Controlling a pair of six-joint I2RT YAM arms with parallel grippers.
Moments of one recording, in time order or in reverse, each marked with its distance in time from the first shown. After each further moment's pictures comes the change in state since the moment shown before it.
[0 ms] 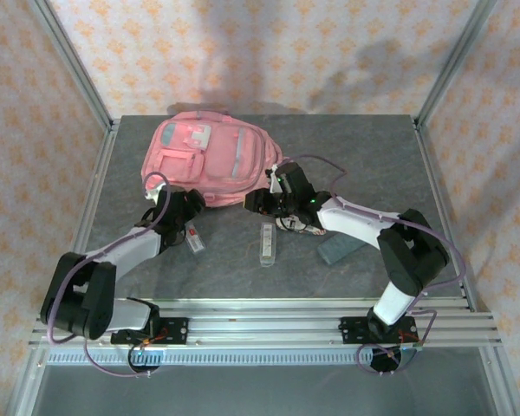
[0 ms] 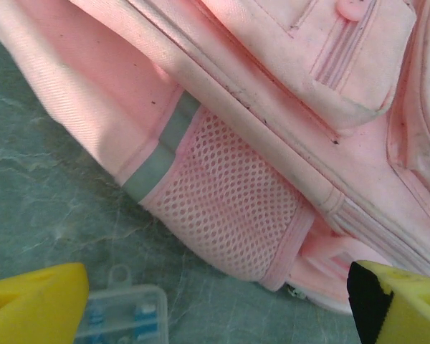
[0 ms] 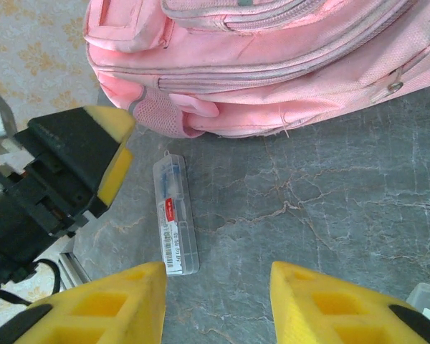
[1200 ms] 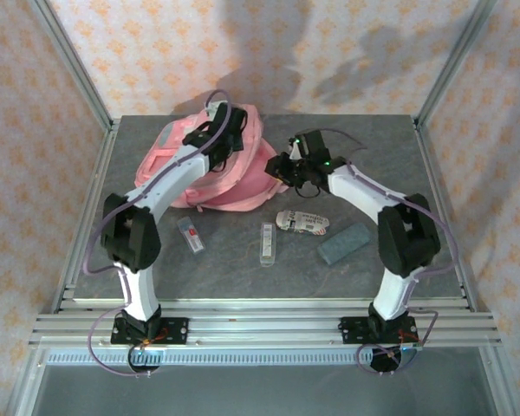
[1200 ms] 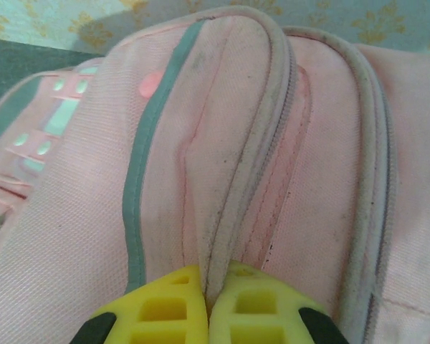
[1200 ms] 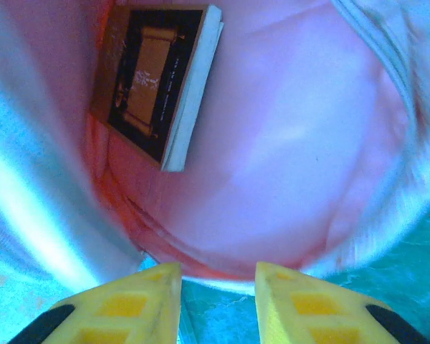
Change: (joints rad) left arm -0.224 0.568 1.198 -0.633 -0.243 0.312; right arm -0.214 0.113 0.280 -0.246 -0.029 0.035
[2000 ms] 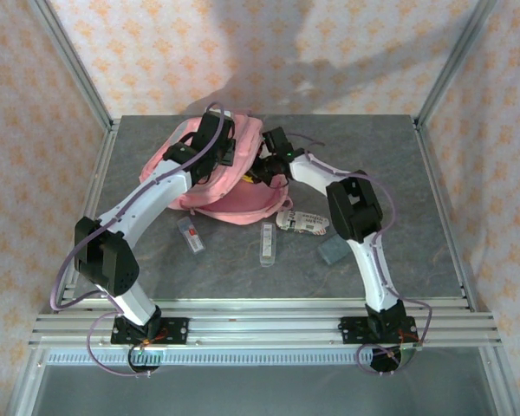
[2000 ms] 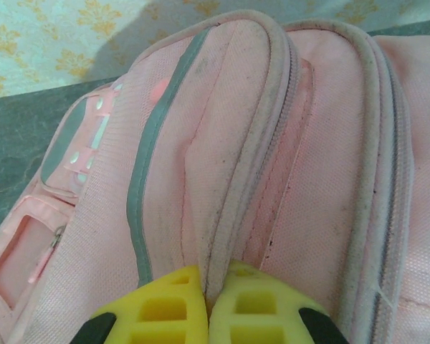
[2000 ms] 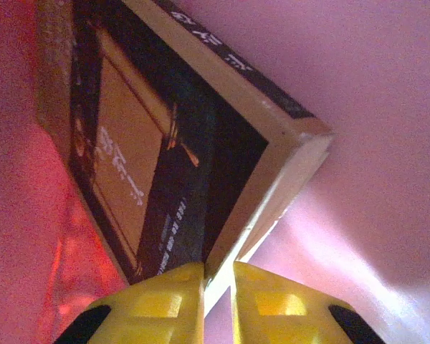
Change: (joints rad) left arm -0.013 -0.259 -0.228 0.005 0.089 0.320; right arm 0.058 0.579 0.542 -0.025 -0.177 0.157
